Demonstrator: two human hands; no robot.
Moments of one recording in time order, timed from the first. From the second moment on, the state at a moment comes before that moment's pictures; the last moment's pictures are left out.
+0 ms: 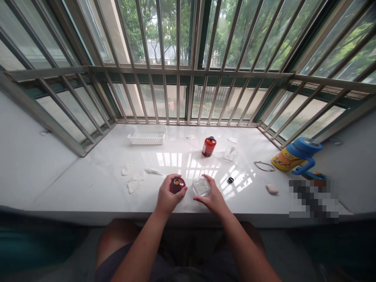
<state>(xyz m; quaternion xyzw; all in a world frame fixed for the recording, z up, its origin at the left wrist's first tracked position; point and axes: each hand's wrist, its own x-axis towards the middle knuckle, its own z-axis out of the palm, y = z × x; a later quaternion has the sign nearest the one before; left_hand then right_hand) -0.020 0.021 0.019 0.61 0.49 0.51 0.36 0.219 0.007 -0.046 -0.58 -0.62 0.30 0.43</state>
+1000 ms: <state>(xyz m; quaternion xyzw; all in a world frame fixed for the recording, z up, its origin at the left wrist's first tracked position) -0.031 0.014 0.034 0.68 0.48 0.42 0.36 0.199 0.003 0.040 -0.49 -0.74 0.16 0.44</state>
